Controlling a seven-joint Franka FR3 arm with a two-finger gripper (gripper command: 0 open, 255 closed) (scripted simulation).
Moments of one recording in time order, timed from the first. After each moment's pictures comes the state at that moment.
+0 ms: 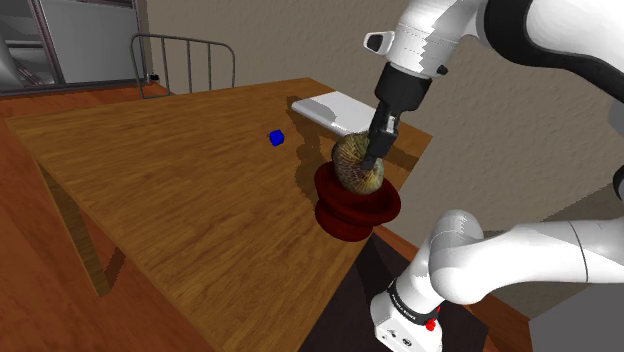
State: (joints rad) arm 0.26 -0.83 0.21 -2.19 0.12 1.38 -0.13
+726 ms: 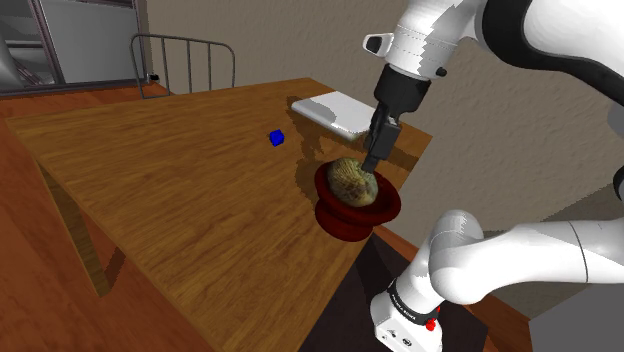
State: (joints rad) arm 0.26 -0.83 0.21 -2.20 0.12 1.39 -0.14
